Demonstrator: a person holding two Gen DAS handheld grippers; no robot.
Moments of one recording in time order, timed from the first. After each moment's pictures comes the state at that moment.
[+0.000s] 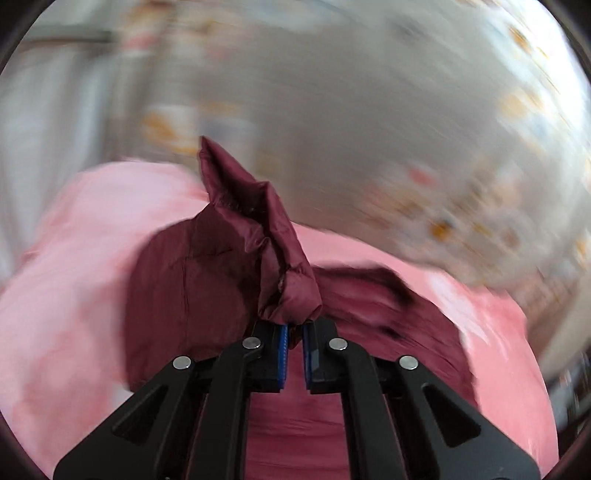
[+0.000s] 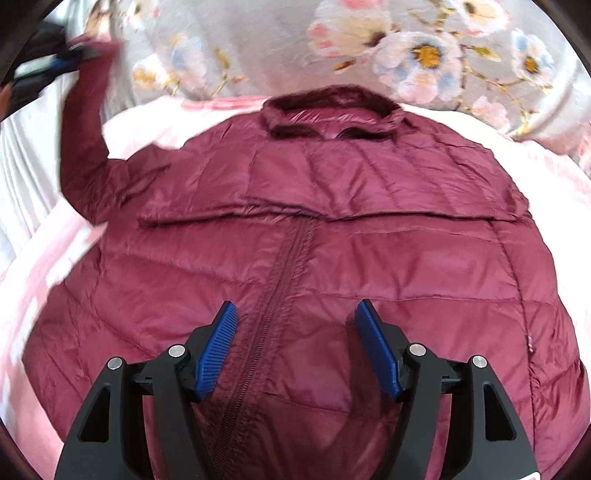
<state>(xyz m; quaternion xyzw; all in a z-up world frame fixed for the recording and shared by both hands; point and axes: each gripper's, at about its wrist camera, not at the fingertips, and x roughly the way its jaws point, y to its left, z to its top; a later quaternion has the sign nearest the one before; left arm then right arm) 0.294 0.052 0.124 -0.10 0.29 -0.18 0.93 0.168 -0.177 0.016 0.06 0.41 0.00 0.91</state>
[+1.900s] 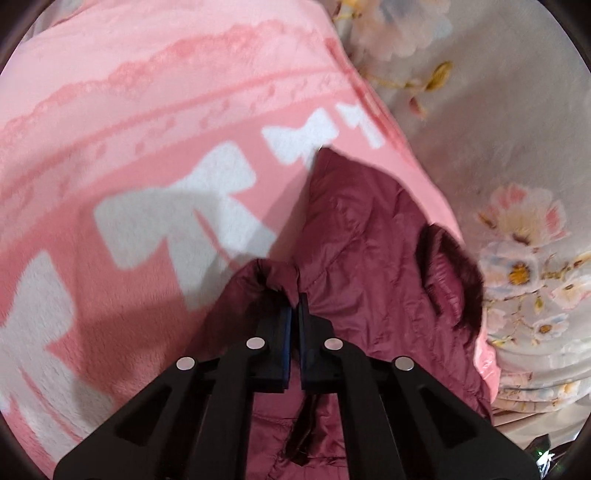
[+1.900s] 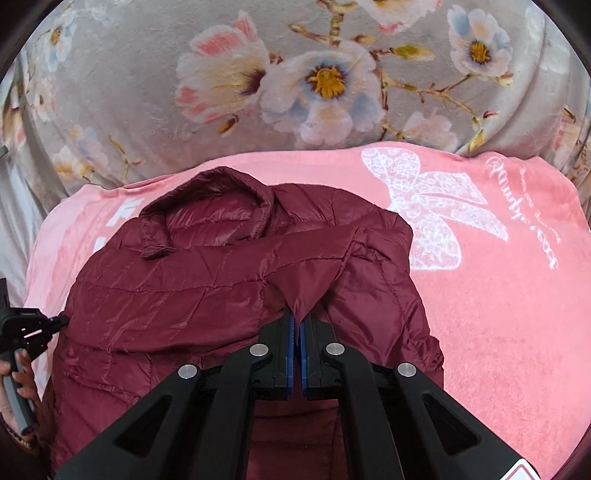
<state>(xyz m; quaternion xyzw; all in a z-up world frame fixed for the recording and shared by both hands) 0.384 0.134 -0.036 -0.35 0.45 -0.05 0.82 0.283 -0.340 0.061 0.10 0.38 -0.07 0.92</state>
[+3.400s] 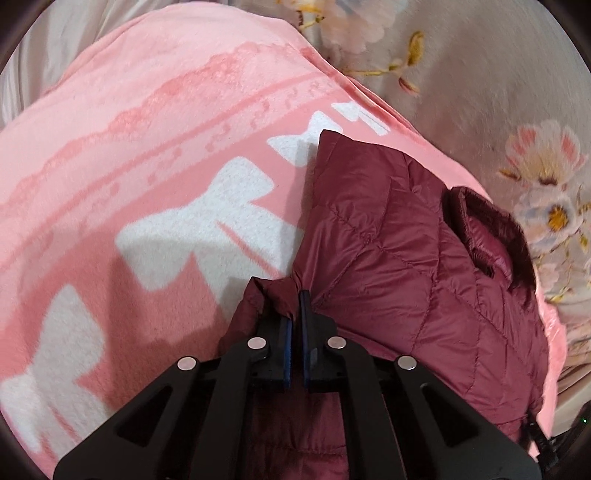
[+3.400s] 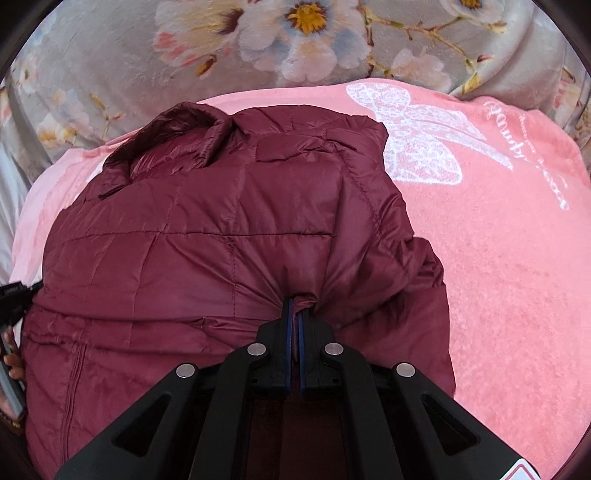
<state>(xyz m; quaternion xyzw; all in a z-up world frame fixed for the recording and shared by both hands) 0.374 0.116 -0.051 -0.19 0.44 0.00 0.88 0.266 -0.358 0.000 0.10 0.44 -0.07 0.89</state>
